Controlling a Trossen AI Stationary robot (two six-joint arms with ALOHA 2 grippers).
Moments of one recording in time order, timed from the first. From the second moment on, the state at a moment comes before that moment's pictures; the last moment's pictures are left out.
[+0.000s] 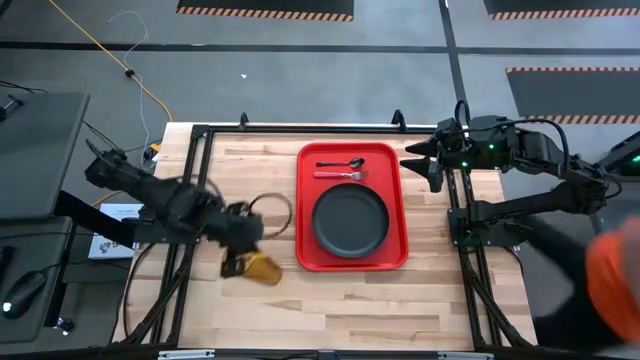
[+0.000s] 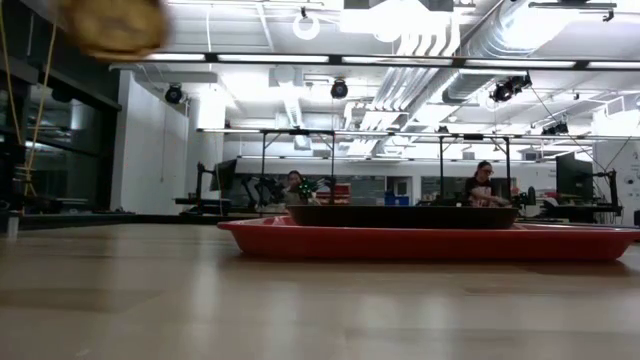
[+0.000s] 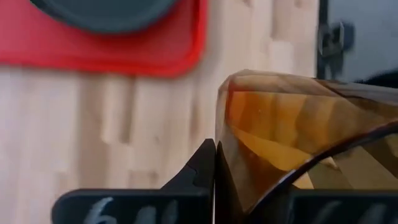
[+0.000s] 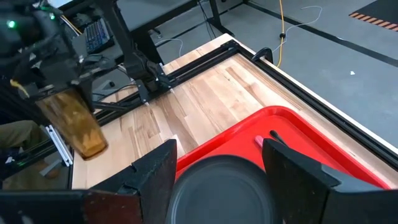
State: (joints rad) left arm -0.42 1.32 1.37 -1.16 -0.06 -0.52; right arm -0.13 0.92 1.33 -0.83 0.10 0.38
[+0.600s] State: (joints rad) left arm -0.06 1.53 1.61 -1.16 -0.17 -0.07; right arm -0.13 0.92 1.33 -0.83 0.12 0.46
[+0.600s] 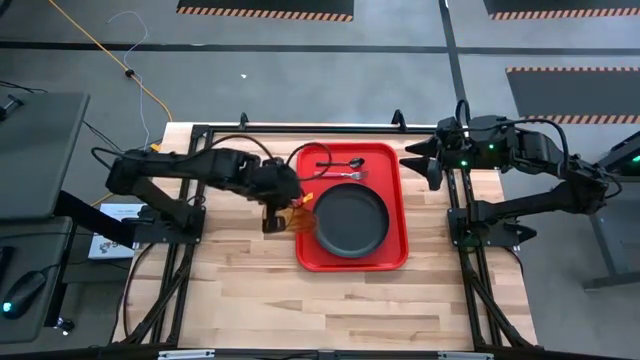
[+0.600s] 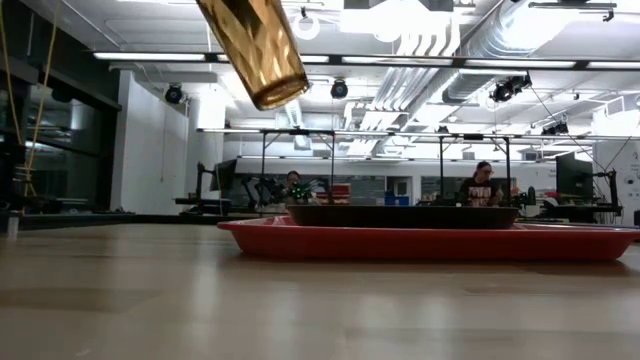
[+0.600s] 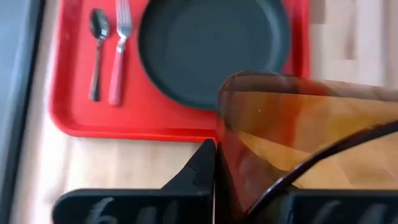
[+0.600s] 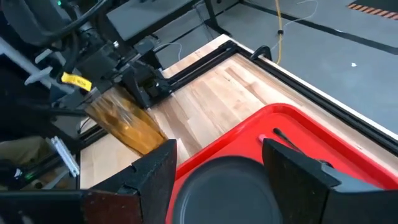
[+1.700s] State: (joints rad) left arm 0.18 1.96 1.93 -0.74 -0.08 -0.11; right arm -0.20 0.90 1.33 -0.87 0.21 0.44
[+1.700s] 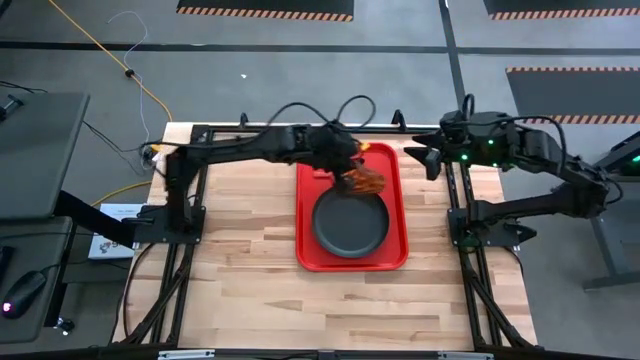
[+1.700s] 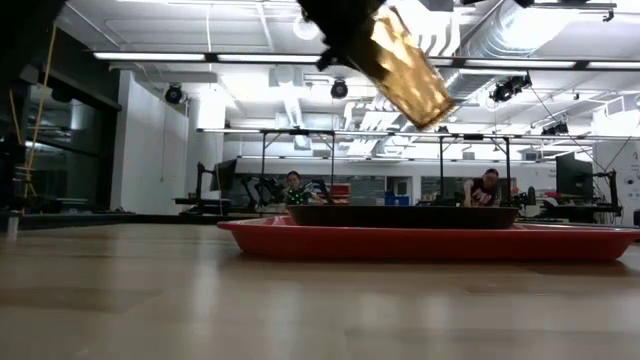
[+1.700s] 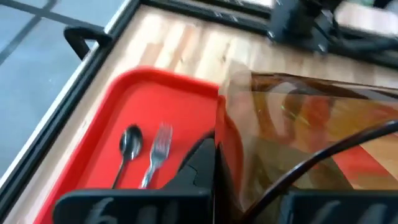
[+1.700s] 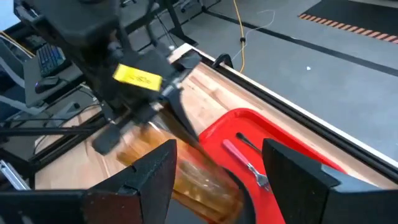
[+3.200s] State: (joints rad) left arm 0.23 2.38 2.21 -0.73 -0.22 -0.30; right arm -0.20 0.90 1.33 -0.92 0.21 0.50
